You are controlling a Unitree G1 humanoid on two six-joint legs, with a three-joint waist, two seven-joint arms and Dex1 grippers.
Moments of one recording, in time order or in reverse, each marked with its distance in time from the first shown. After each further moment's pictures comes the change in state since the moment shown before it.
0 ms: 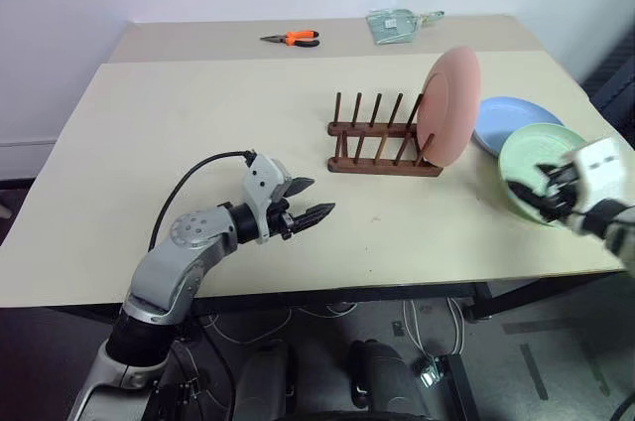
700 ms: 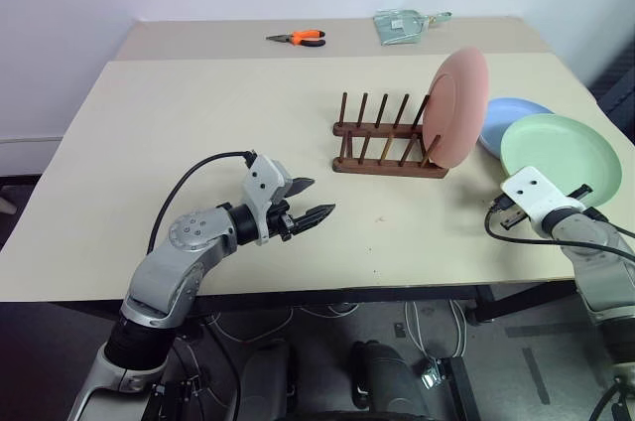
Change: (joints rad) left arm 0.026 0.006 0.003 -0.035 0.013 0.003 0.008; right arm -0.088 0.004 0.171 0.201 -0.423 -0.232 -0.226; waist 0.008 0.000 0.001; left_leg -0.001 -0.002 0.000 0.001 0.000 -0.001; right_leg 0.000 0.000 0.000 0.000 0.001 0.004
